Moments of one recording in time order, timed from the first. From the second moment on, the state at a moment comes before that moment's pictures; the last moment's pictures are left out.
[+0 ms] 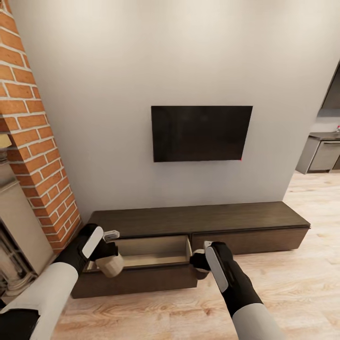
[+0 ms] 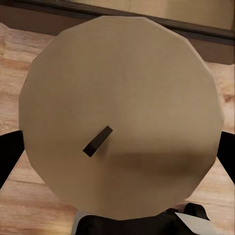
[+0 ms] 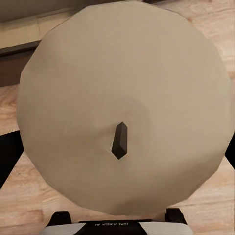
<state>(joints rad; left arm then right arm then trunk) -0.82 0.09 -0.07 -0.67 0.53 1.04 0.39 -0.56 0.17 0.07 -1.03 -0.36 0.99 -0.42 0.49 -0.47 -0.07</state>
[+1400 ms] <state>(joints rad) -0.82 0.13 -0.07 -0.67 0.53 1.04 0.39 -0.56 0.17 0.08 -1.04 -0.37 0.98 -0.41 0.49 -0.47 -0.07</state>
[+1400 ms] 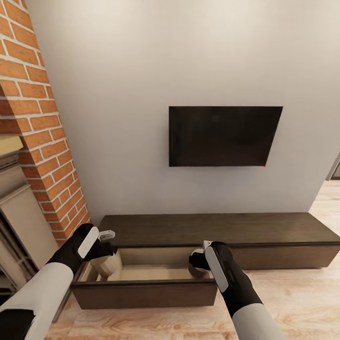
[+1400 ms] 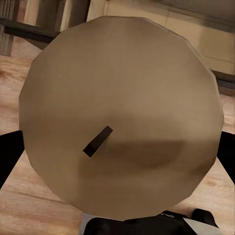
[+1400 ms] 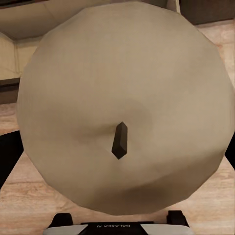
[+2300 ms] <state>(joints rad) -0.82 0.12 -0.08 -0.67 0.53 1.00 0.38 -0.56 0.17 0.10 -1.04 -0.37 0.98 -0.41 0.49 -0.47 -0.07</state>
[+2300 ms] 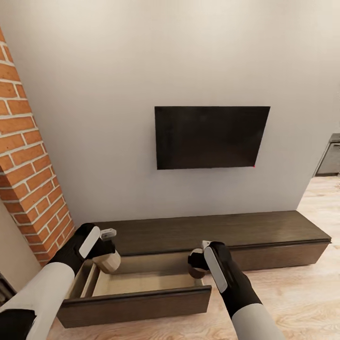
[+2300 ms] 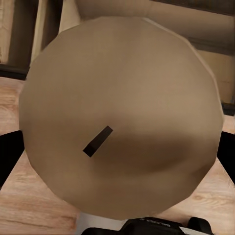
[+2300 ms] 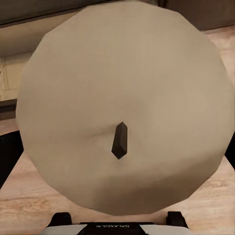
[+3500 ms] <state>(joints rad) -0.80 0.12 -0.08 -0.67 0.53 0.90 0.31 -0.71 0.17 0.27 -0.79 -0.62 0.78 -0.49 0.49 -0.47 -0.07</state>
